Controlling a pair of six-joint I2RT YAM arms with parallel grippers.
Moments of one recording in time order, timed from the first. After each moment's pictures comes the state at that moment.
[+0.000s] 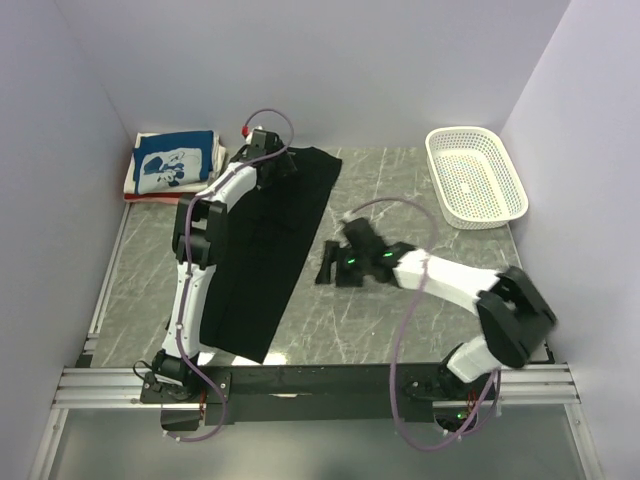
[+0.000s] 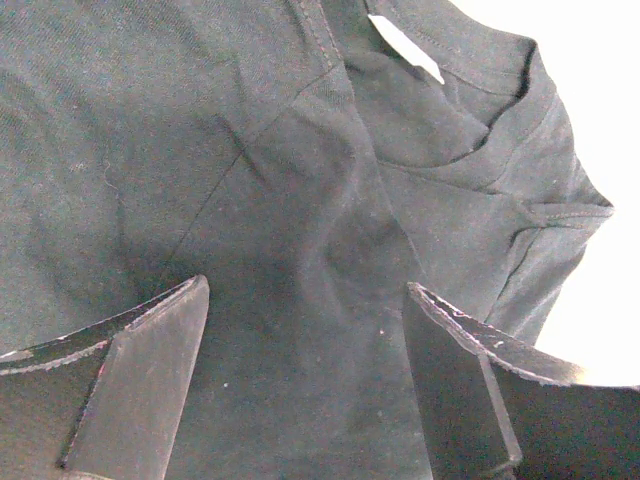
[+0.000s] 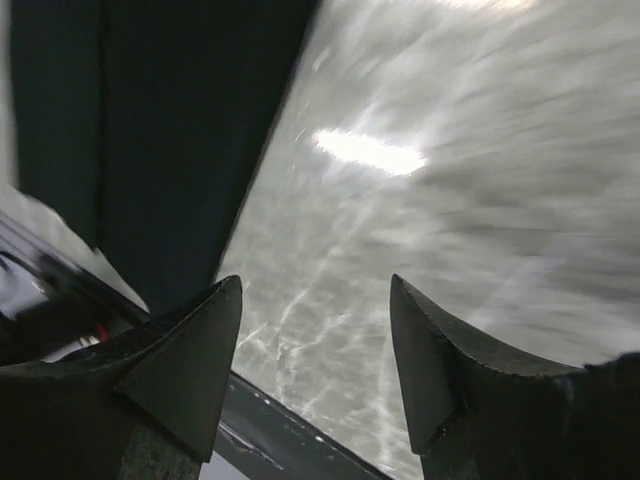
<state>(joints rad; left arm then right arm) -0.28 2.50 2.13 -0.38 -0.07 -0.70 0.68 1.45 0.86 -0.26 -0.19 0.74</state>
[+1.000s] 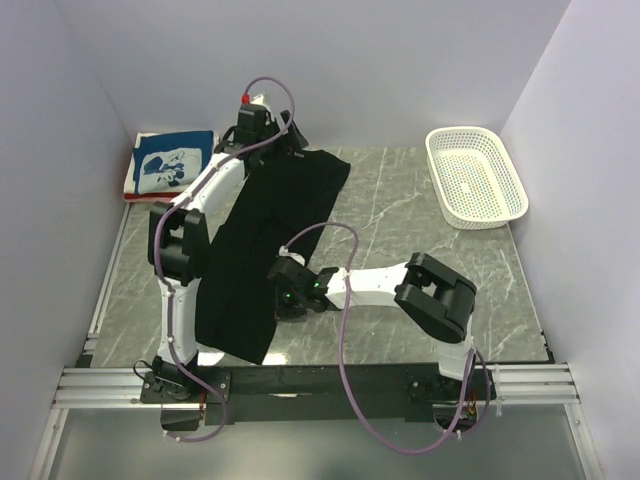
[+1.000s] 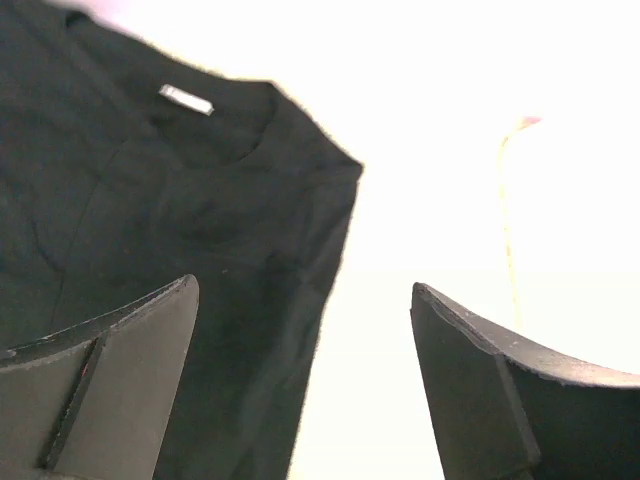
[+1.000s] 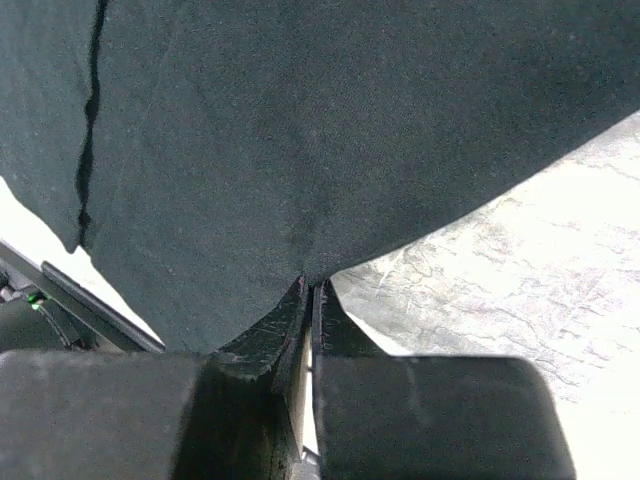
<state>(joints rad) -0.31 2.19 1.96 -0.26 0.15 -0.62 1.10 1.91 1.13 -0.17 -0.01 0.95</state>
